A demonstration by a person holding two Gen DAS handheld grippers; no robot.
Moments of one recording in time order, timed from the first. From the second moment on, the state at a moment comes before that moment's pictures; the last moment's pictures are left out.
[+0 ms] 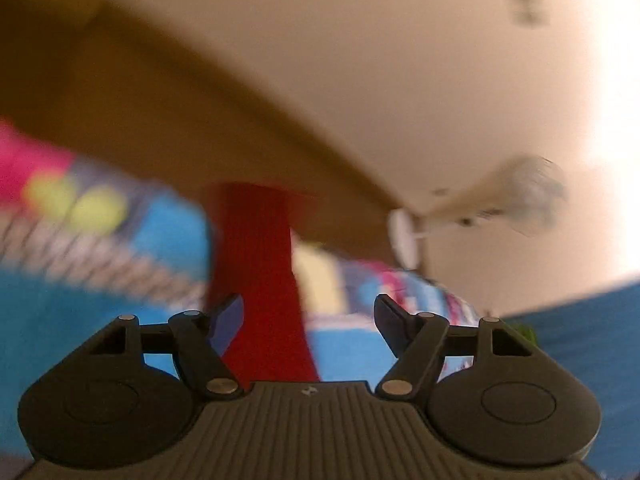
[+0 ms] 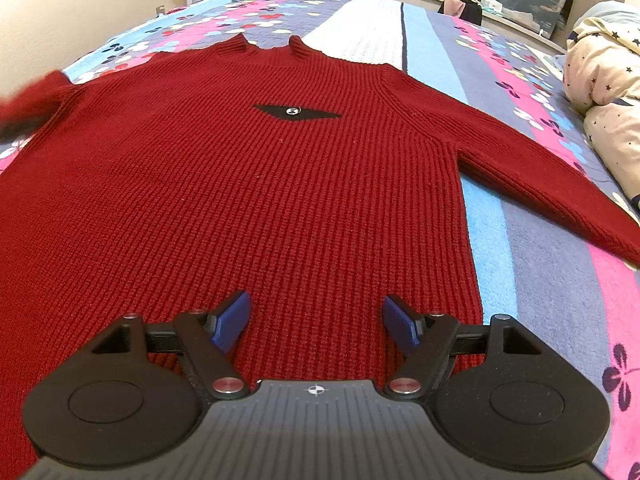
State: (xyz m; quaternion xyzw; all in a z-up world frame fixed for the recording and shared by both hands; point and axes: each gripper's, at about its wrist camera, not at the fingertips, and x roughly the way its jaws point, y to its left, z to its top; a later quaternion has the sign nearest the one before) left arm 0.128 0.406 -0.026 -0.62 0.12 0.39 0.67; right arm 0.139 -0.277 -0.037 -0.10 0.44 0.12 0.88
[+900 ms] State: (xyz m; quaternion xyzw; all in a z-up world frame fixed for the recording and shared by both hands) left arm 0.250 0.093 0.071 -0.14 0.18 -0.11 0.97; right arm 0.145 -0.279 -0.027 -0.09 0.41 0.11 0.90
